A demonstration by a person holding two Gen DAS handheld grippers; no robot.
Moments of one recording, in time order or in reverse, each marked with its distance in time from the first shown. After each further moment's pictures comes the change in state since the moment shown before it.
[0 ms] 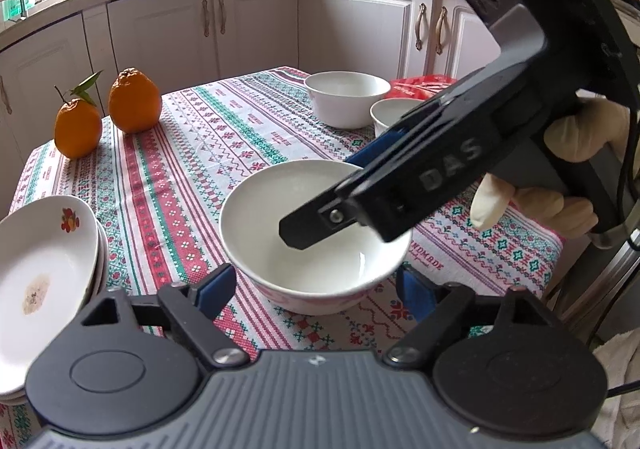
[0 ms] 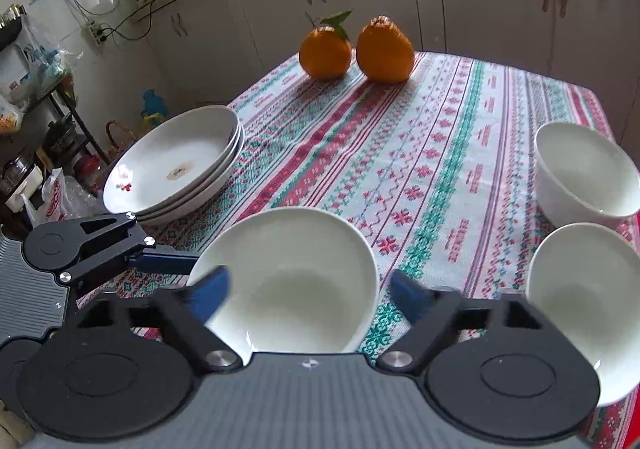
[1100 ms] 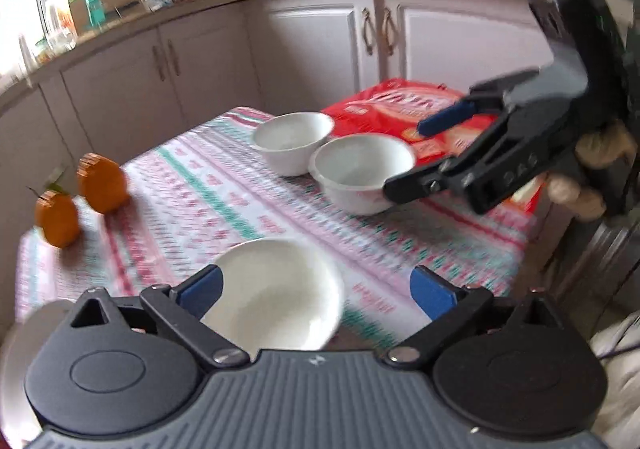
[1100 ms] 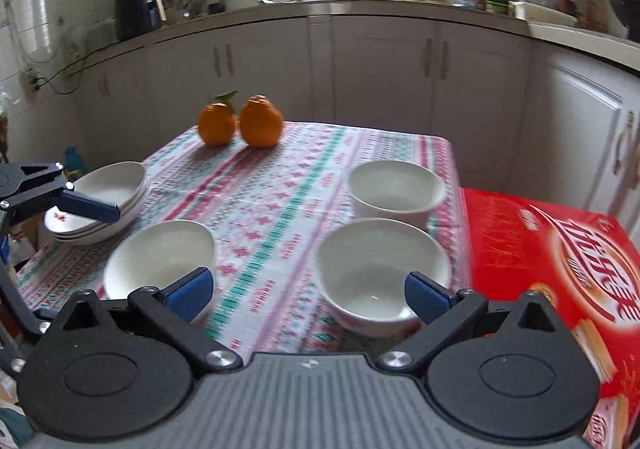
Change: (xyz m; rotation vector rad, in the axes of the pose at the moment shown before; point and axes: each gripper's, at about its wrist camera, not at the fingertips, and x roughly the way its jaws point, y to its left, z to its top) left arm -0.019 -0.046 0.050 0.181 -0.014 -0.043; right arm -0.107 -0.043 -0.057 0.033 -0.225 -0.304
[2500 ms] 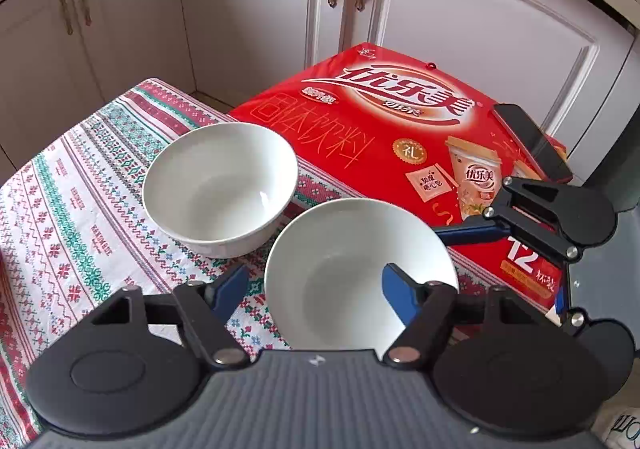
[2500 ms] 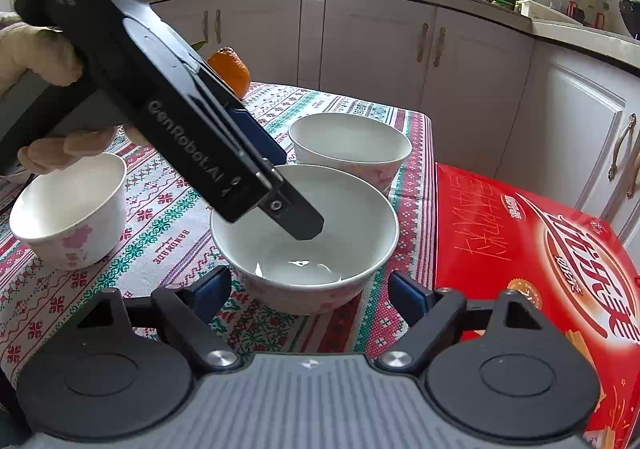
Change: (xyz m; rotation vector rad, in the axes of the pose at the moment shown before) left arm 0.171 0.018 0.104 0.003 0.214 -0.222; right arm 0.052 -0.041 -0.030 -0.102 0.044 -0.033
